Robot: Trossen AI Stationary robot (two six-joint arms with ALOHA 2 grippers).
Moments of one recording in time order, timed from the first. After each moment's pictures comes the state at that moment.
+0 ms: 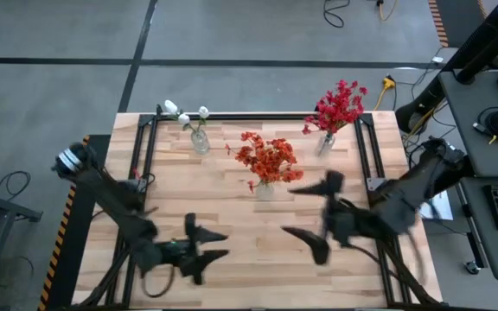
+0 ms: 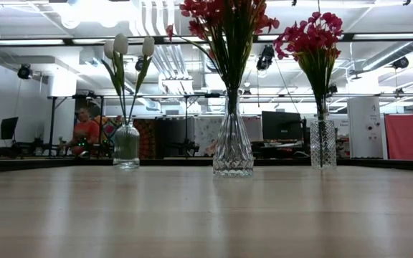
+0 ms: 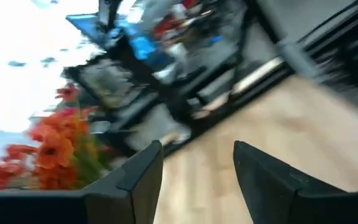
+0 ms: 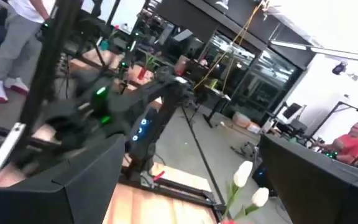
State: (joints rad) left arm -0.81 1.47 0.86 0.54 -0.96 0.61; right arm 0.65 1.42 1.51 -0.01 0.81 -0.54
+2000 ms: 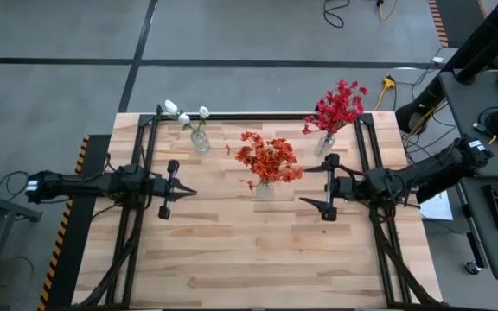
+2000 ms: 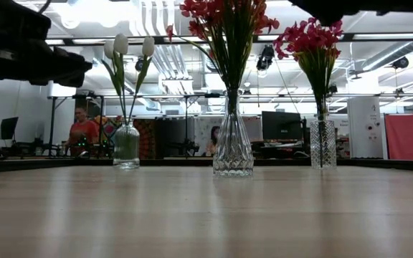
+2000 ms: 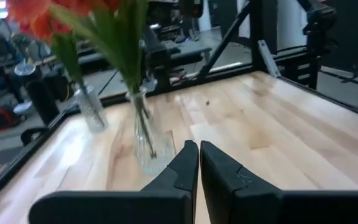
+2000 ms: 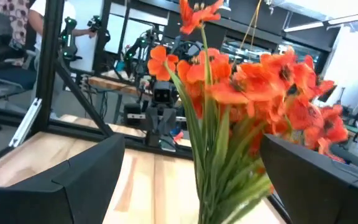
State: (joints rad) left arm 0.01 0.26 0.04 0.15 0.14 0.21; right arm 0.28 0.90 0.39 0.66 0.34 -0.31
